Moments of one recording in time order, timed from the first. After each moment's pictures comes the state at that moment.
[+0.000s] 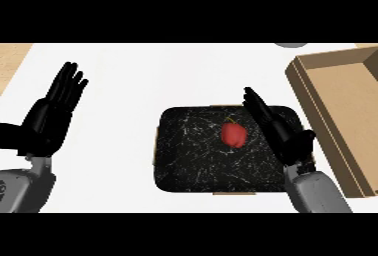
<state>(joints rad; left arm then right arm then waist) -0.23 0.41 -0.10 -1.57 0.35 0.14 0.03 -0.24 -0.19 0.25 -1.44 -0.15 0.04 -0.01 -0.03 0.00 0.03</state>
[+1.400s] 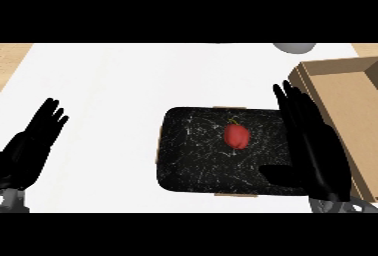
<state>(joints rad) 0.00 0.45 -0.02 -1.61 0.43 0.11 0.16 -0.24 -0.42 0.46 -1.96 0.90 0.03 0.75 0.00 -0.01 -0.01</state>
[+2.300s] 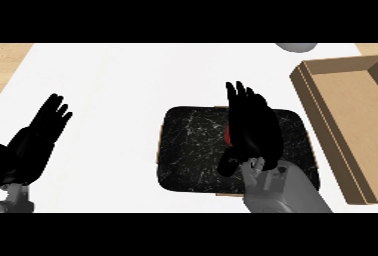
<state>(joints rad) -0.03 0.43 -0.02 -1.61 0.42 0.11 0.19 -0.52 -0.05 0.44 -1.75 0.87 0.46 1.11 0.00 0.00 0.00</state>
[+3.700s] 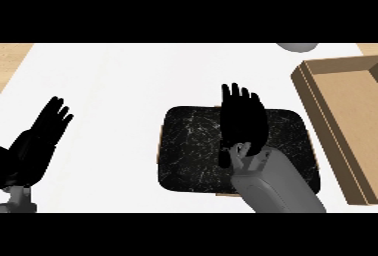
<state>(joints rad) -0.02 0.38 0.02 -1.60 0.37 0.06 0.18 -0.57 -0.02 0.42 -1.59 0.92 0.55 1.09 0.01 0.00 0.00</state>
